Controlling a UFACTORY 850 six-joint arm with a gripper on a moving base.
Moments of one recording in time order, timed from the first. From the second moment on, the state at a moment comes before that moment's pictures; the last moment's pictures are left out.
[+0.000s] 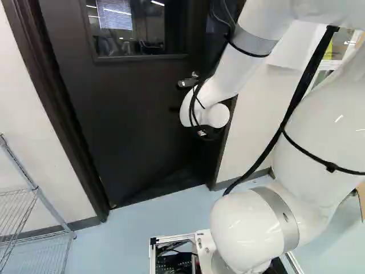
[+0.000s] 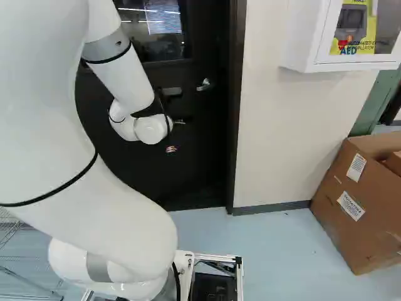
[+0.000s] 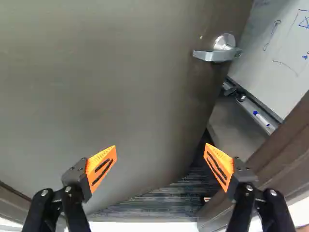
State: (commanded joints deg) arm 6.0 2.6 -26.1 -3.5 43.0 0.0
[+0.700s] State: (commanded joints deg) arm 6.0 2.6 -26.1 -3.5 43.0 0.0
